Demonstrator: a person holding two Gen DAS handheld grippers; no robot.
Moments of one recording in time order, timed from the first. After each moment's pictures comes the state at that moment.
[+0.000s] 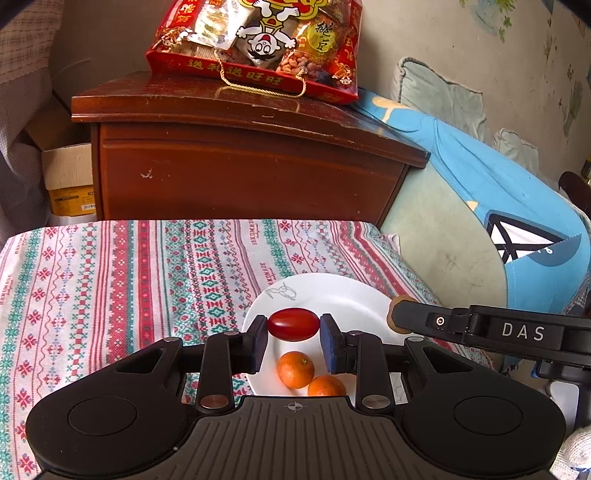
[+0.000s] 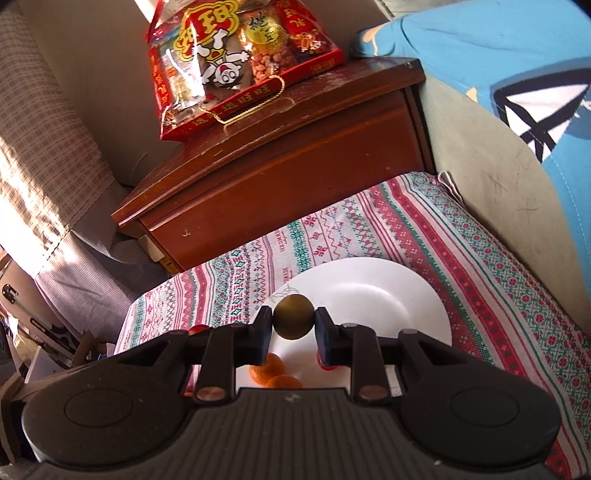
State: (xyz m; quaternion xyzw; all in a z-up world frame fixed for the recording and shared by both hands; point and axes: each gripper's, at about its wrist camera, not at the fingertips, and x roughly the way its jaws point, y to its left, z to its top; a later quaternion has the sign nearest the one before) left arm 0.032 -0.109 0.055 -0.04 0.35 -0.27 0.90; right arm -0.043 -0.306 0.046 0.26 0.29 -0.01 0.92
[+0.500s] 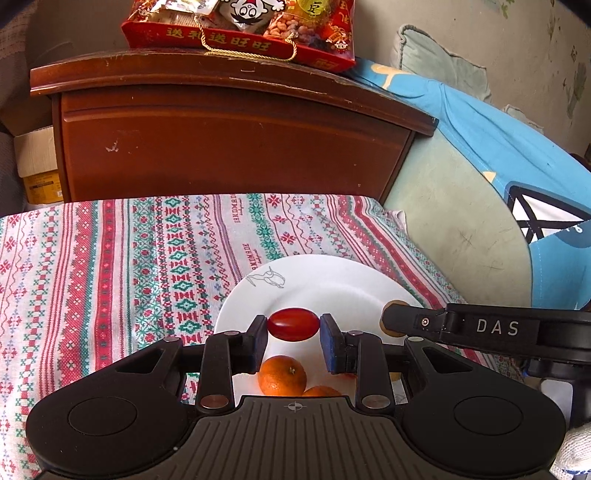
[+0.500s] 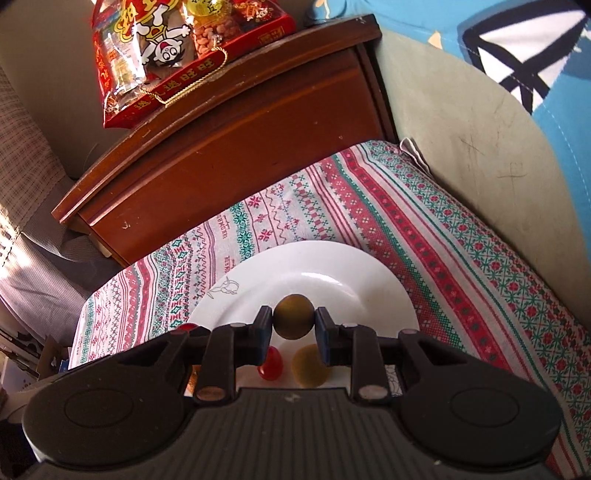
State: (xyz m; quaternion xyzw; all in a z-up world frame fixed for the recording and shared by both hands) left arm 0.055 -0.143 0.023 -0.03 0.37 -0.28 0.89; right arm -0.013 -0.325 0.008 0.27 0.33 -0.05 0.90
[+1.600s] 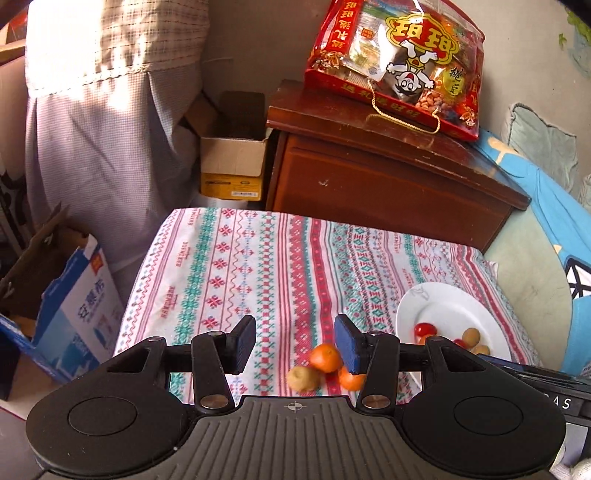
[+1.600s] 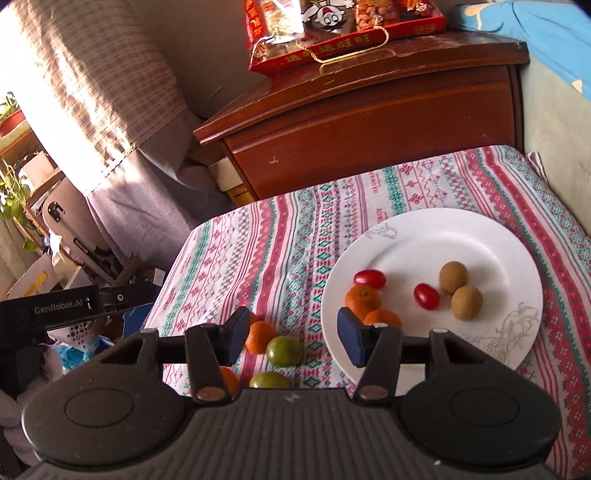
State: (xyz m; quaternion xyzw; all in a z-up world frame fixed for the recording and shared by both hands) left arm -0.005 0.014 0.084 -0.06 0.37 -0.10 0.92; right arm -0.055 -0.223 0.043 0.19 0.34 0.12 0.91
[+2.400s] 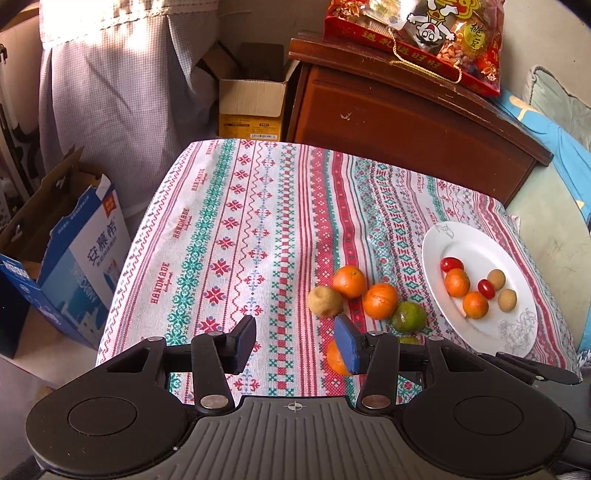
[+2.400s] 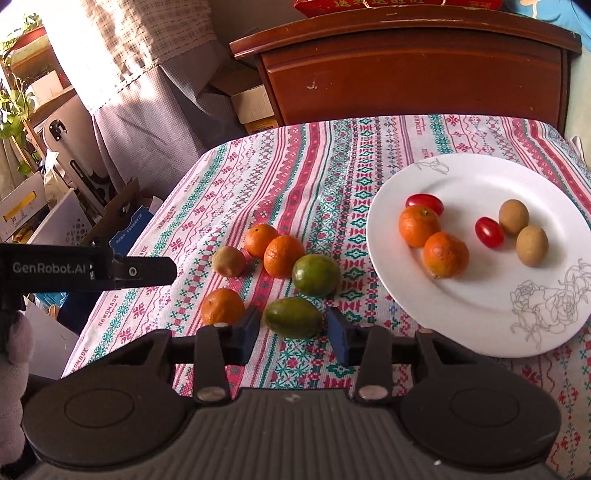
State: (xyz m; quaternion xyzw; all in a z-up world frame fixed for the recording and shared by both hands) left arm -0.022 0.013 0.042 -0.06 0.43 -0.08 0.90; right arm -0.056 -0.167 -0.013 0.10 0.38 0.13 0.91
